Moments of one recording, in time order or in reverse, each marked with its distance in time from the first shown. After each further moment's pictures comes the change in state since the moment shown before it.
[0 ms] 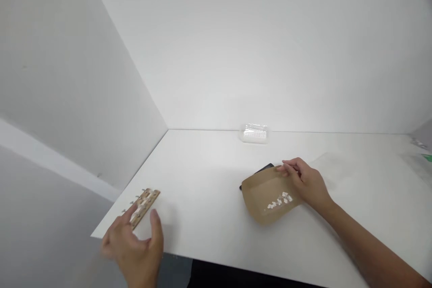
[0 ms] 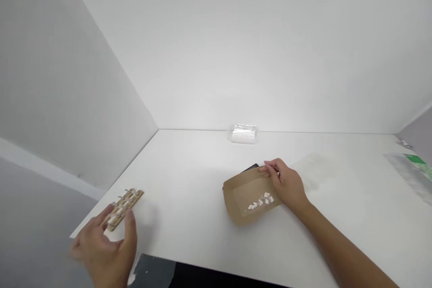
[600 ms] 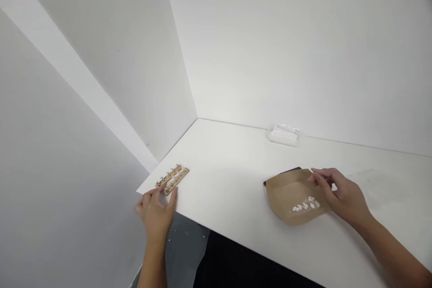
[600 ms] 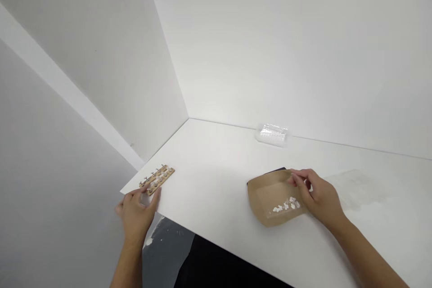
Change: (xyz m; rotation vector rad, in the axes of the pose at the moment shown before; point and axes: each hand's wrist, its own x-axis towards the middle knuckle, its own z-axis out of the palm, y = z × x) left_hand -0.014 -0.100 0.015 0.135 -0.221 -0.228; right_hand -0.011 0.007 0.001 -0.125 -0.018 -0.176
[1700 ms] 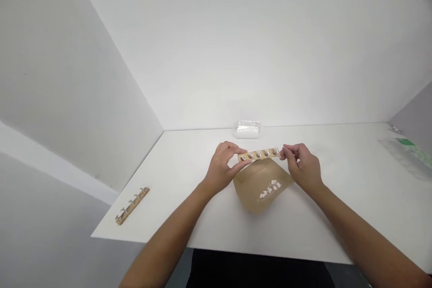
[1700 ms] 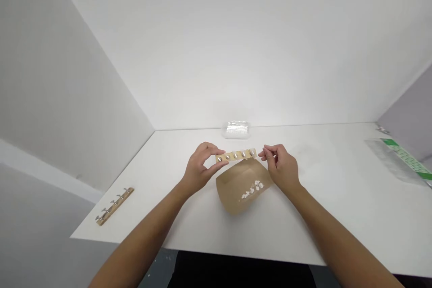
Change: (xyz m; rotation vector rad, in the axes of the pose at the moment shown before) left_hand -0.013 0.293 0.028 -0.964 -0.521 1.033; right_hand 0.012 -0.010 -0.012 0.121 0.366 0.039
